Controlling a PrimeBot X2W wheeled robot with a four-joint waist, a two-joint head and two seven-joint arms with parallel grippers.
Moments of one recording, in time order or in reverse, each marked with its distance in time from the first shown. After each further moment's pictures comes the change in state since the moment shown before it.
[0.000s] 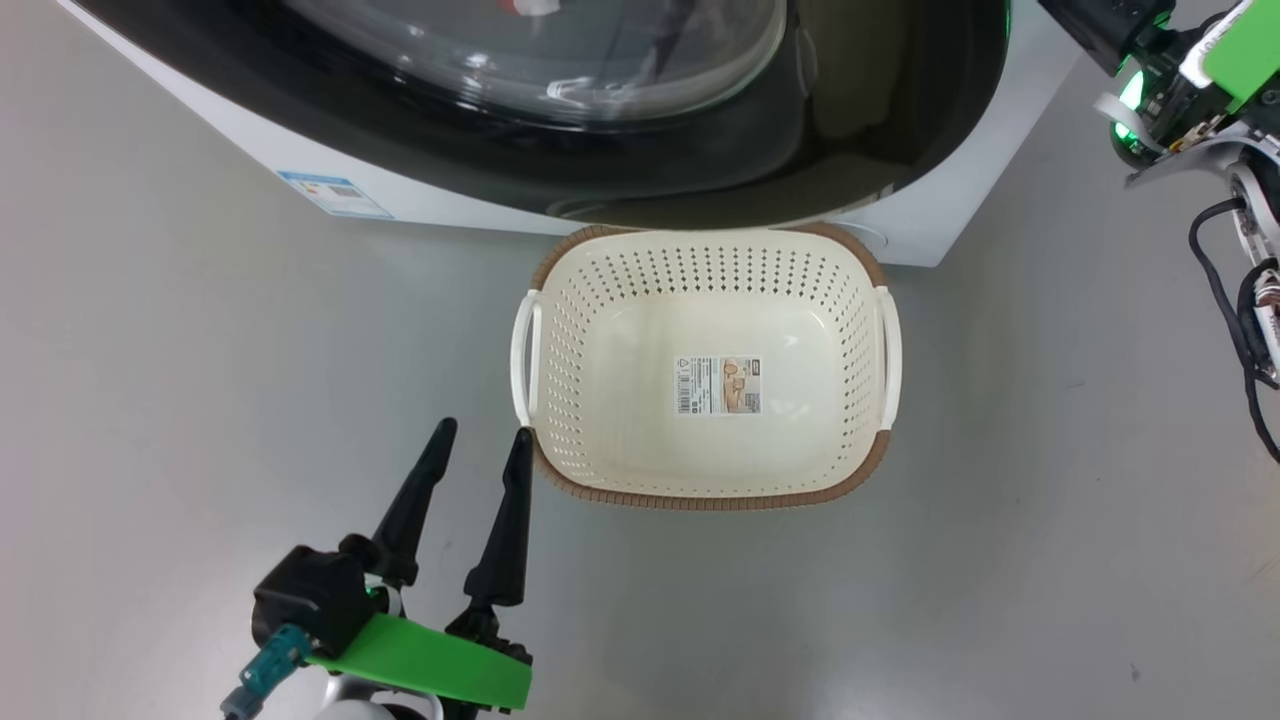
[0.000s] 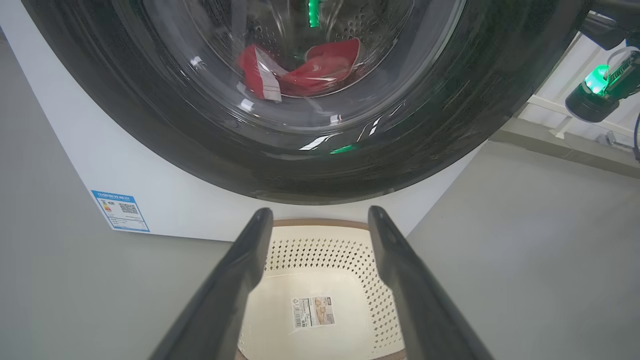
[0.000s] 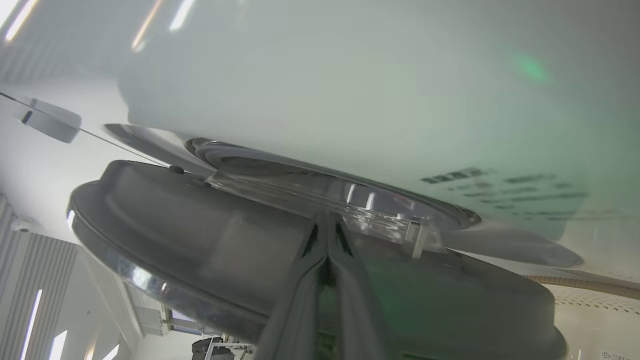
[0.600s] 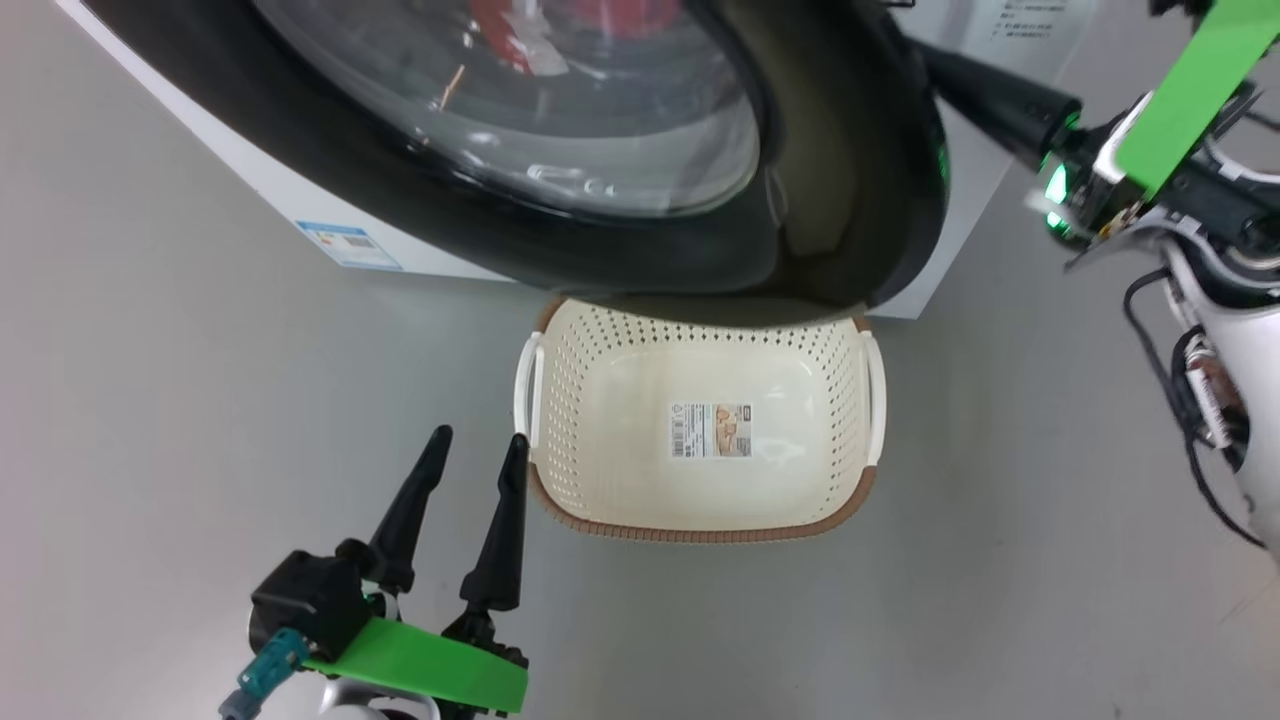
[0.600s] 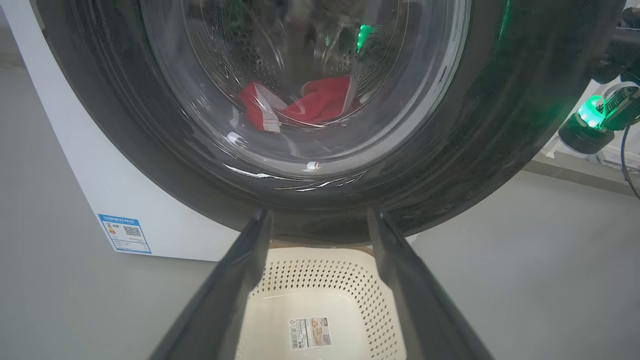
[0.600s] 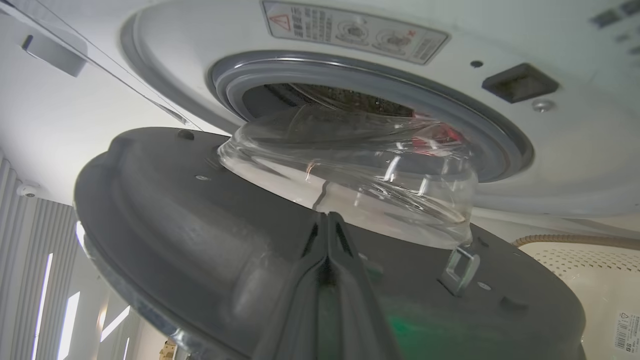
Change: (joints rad) left arm 0.007 0.000 0.002 0.009 -0.004 0.006 0.000; right arm 0.087 0.055 -0.009 -0.015 -0.022 -0.007 0.096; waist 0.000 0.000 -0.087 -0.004
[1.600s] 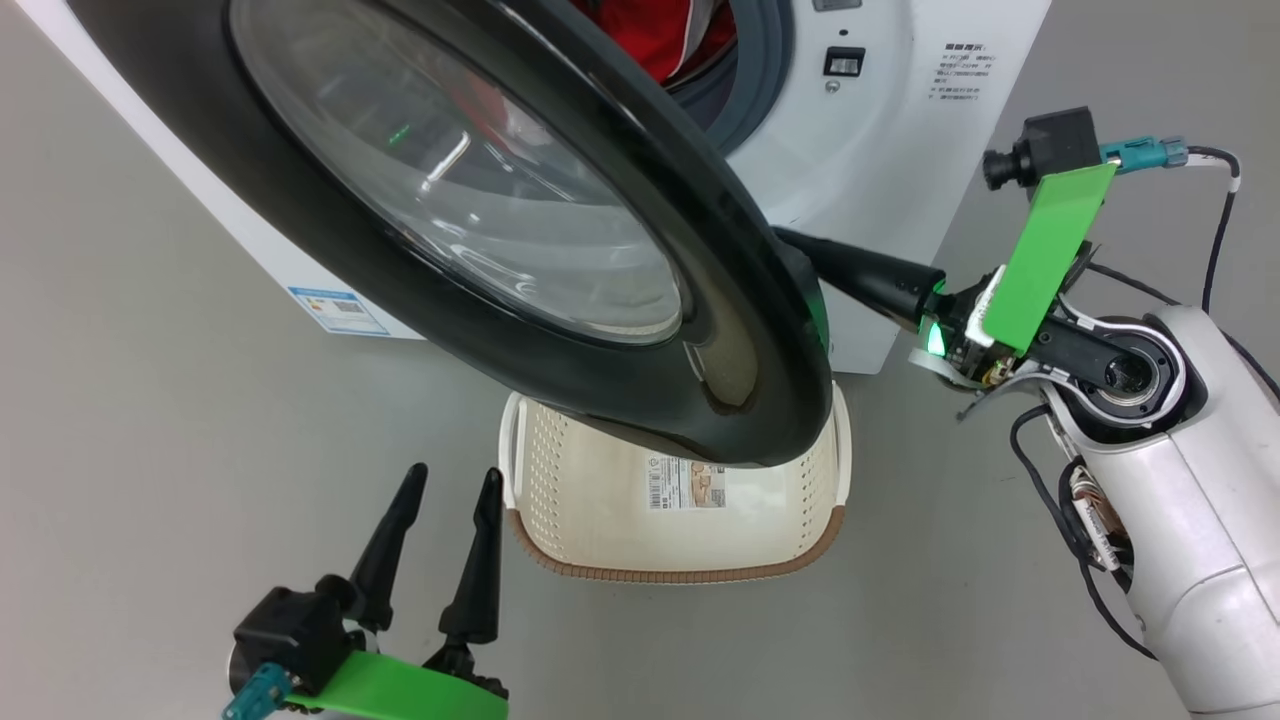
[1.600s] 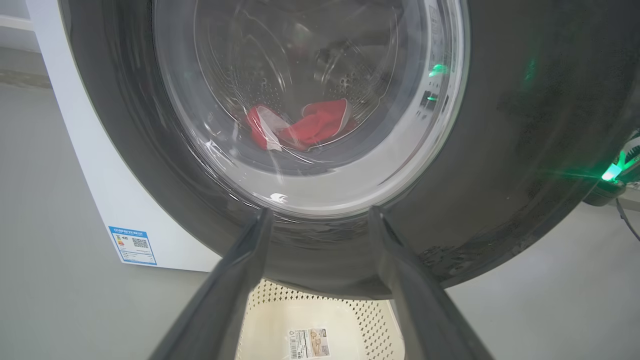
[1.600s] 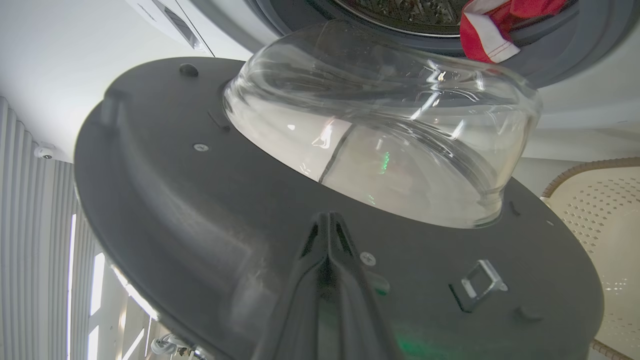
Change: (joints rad) left arm 0.066 0.001 0.042 -0.004 0.015 0.000 0.000; right arm 0.212 0.125 -0.019 -0.093 -0.062 0.000 0.090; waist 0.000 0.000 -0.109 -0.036
